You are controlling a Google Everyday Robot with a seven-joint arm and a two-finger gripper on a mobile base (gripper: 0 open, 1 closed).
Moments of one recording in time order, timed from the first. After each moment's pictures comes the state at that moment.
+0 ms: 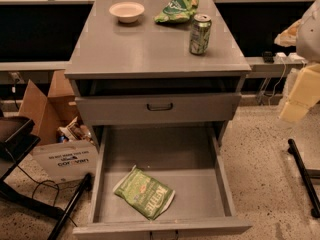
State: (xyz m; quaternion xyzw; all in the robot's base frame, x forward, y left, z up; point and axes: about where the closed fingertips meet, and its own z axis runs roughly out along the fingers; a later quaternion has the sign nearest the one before) arm 0.438 -0.216 0.977 -0.60 0.78 -0.04 0.16
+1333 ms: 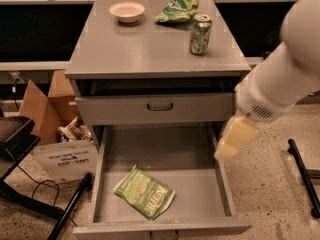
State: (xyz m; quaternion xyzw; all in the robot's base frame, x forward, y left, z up) arm 0.447 -0.159 0.859 -0.55 0.82 0.01 0.18
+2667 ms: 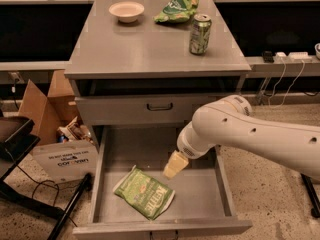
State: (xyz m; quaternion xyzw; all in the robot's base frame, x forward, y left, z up) arm 0.506 -0.060 0.641 -0.50 0.84 0.06 0.19
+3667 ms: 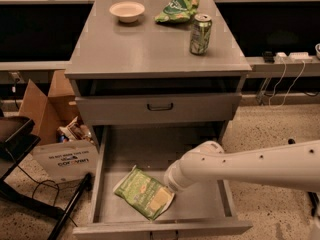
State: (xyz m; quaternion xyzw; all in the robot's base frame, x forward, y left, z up) arm 0.464 -0.015 0.484 -0.49 0.85 0.15 0.16
